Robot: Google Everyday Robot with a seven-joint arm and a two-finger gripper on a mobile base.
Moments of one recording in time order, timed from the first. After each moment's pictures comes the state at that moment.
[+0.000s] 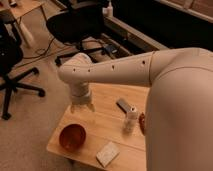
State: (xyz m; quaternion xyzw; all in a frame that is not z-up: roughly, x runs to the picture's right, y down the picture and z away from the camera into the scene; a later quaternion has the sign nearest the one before) arm -0.103 0.101 0.704 -0.26 0.23 0.64 0.68
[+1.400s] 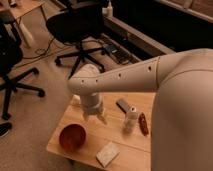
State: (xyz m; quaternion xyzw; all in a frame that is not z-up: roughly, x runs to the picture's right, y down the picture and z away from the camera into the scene) arm -0.037 0.156 0.702 -0.19 0.34 0.72 0.57
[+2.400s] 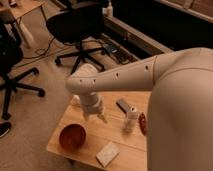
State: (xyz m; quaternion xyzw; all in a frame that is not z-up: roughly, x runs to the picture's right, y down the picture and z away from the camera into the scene) arm -0.038 0.146 0.703 -0.18 0.36 0.69 0.61
